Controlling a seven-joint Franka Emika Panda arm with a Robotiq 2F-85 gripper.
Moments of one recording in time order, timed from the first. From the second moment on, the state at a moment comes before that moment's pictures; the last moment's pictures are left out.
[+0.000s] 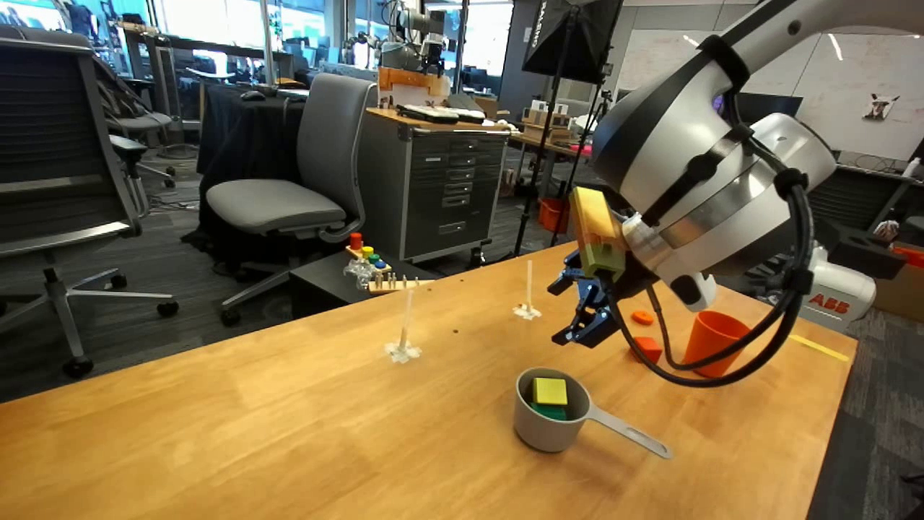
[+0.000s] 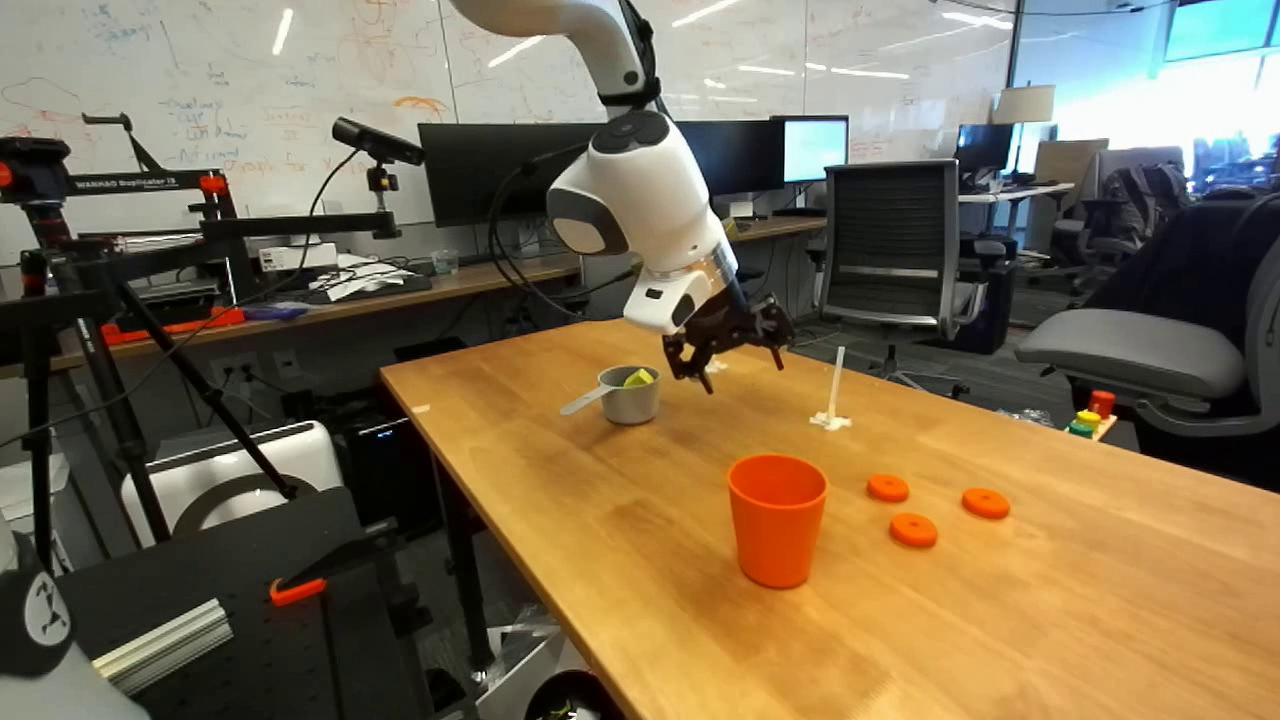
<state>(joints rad) 0.04 0.59 0.33 -2.02 1.50 3.35 0.89</state>
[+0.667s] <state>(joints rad) 0.00 0.56 0.22 -2.07 1.52 3.13 0.95</state>
